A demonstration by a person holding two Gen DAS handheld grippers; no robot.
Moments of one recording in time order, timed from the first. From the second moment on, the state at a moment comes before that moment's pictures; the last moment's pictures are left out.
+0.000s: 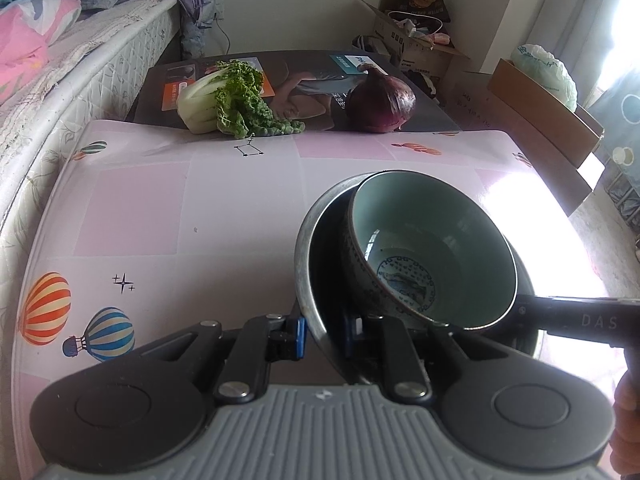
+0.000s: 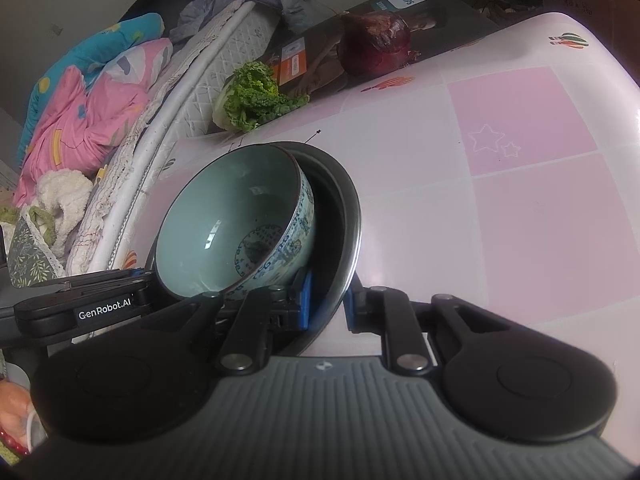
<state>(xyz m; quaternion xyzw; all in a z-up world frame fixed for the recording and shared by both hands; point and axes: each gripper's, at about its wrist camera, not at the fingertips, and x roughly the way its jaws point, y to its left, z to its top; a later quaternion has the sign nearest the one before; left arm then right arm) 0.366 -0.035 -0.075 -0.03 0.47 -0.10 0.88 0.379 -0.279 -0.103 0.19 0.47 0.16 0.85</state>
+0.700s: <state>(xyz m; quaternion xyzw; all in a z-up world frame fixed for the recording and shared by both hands) 0.320 -0.032 -0.027 -0.03 0.44 -0.10 0.89 0.326 -0.280 -0.046 0.18 0.45 0.16 0.86</state>
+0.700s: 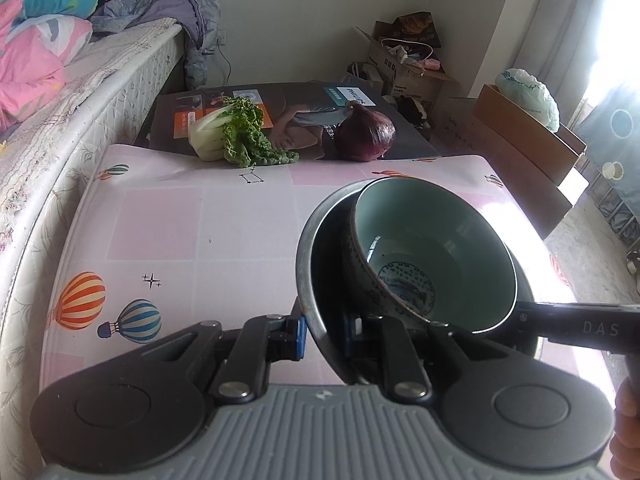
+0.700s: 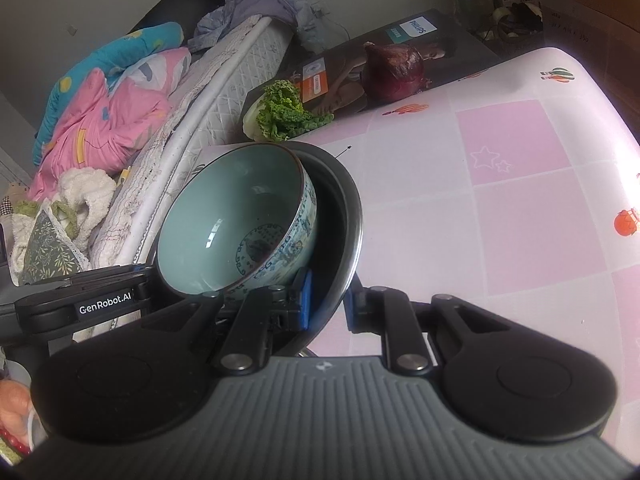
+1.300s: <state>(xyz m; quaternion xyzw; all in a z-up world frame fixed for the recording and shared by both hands) 0.238 -0.027 -0.017 -0.04 0.44 -0.10 0.89 0.234 -0.273 -0.032 0.18 0.46 0.16 0.85</state>
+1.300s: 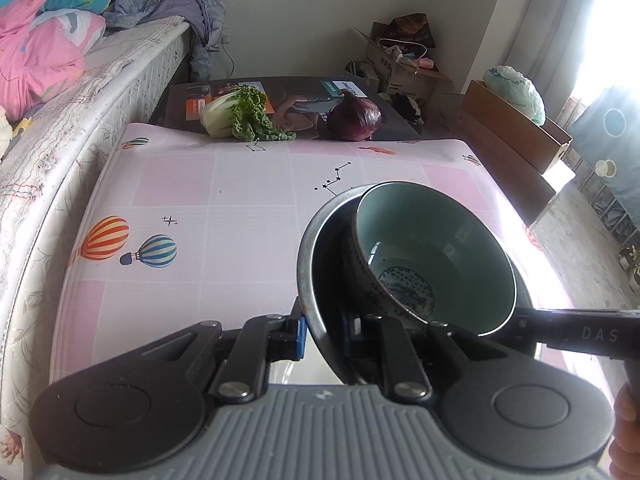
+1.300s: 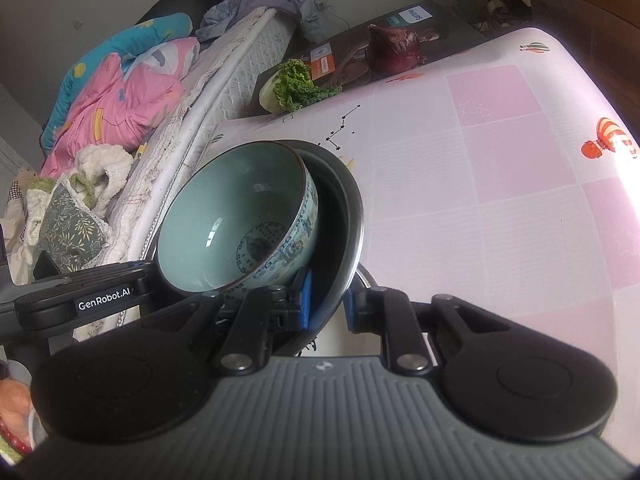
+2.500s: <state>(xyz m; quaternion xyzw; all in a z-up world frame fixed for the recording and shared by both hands) 0.194 -0.016 -0.058 -0.03 0.49 -0.09 0.86 0.190 -0.248 -0.073 0.15 0.51 0.16 0.83</state>
